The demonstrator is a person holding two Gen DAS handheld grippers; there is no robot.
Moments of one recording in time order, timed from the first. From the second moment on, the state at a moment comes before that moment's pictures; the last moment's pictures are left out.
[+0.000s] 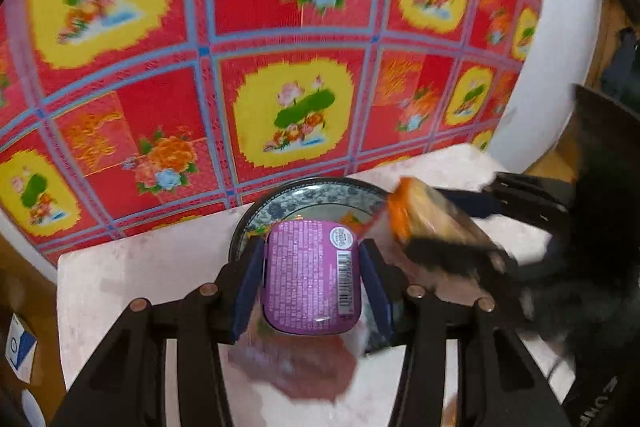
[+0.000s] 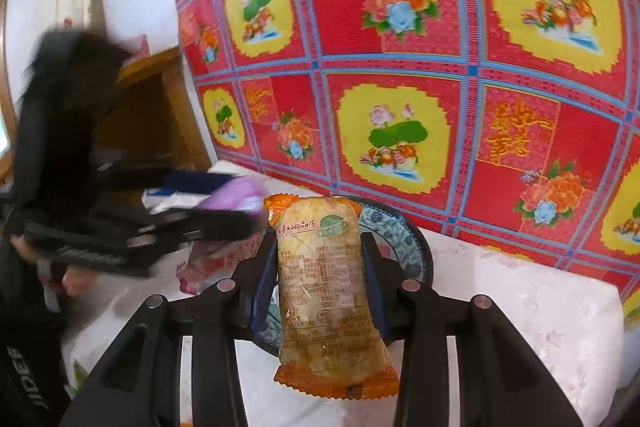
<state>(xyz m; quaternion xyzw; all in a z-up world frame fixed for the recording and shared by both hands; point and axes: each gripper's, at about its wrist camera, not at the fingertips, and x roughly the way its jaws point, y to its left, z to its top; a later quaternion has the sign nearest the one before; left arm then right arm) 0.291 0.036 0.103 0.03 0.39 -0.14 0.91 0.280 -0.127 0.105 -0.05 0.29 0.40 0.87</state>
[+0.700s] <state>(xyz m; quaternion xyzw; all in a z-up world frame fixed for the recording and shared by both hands) 0.292 0.063 0.102 -0.02 0.37 -0.13 0.92 0.284 -0.114 0.109 -0.06 0.27 0.36 0.89</state>
